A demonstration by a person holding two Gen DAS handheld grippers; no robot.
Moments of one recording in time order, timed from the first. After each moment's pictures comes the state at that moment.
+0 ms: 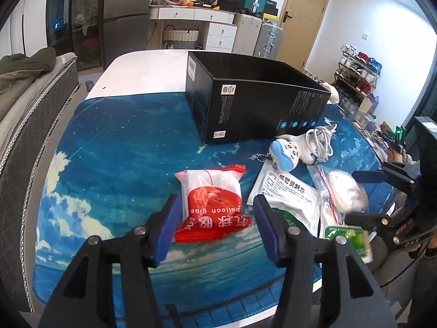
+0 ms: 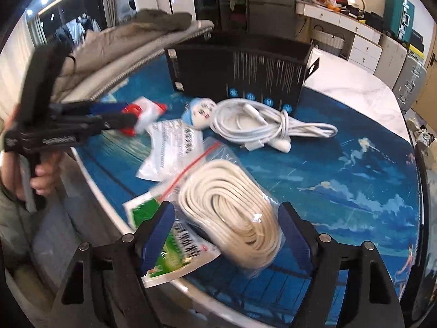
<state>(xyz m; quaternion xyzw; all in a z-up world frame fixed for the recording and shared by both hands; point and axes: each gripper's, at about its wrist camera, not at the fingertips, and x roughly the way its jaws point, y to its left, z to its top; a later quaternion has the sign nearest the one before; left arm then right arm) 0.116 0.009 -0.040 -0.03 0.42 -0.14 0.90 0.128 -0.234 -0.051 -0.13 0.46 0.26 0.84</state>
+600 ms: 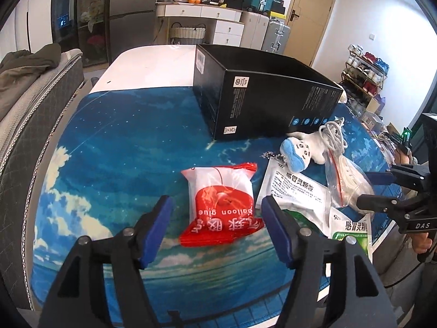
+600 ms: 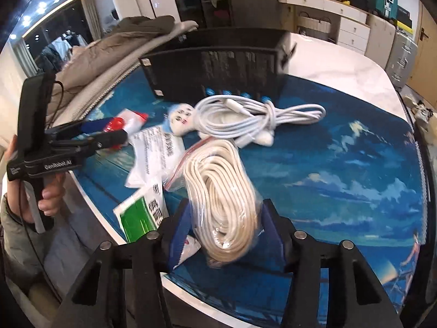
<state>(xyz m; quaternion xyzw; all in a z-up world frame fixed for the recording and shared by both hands) 0.125 0.012 -0.050 -0.03 0.43 -0.13 0.89 0.148 -0.261 -0.050 -0.07 0.49 0.24 0.84</state>
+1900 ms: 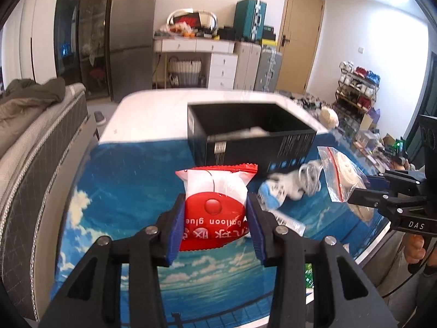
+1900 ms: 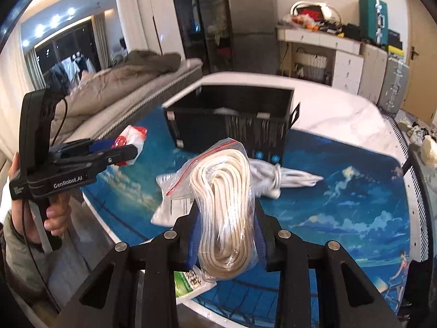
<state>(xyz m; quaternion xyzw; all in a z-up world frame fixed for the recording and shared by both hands) 0.101 0.007 0.011 -0.02 0.33 -0.13 0.93 0.115 -0.271 0.005 -0.05 0.39 0.25 0.89</state>
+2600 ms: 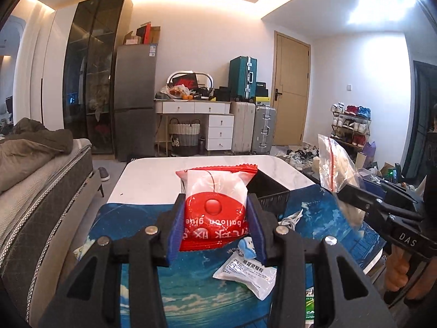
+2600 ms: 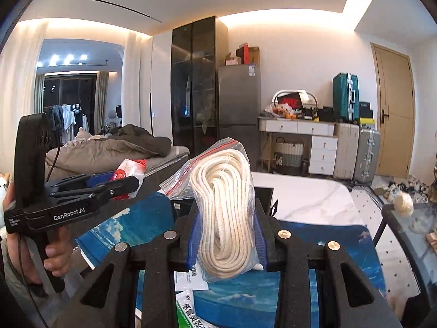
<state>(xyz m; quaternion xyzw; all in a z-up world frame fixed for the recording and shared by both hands) 0.062 0.010 0.050 -0.02 0.18 -0.13 0.98 0.051 -0.268 0.059 -0.03 0.14 0.20 0.97</state>
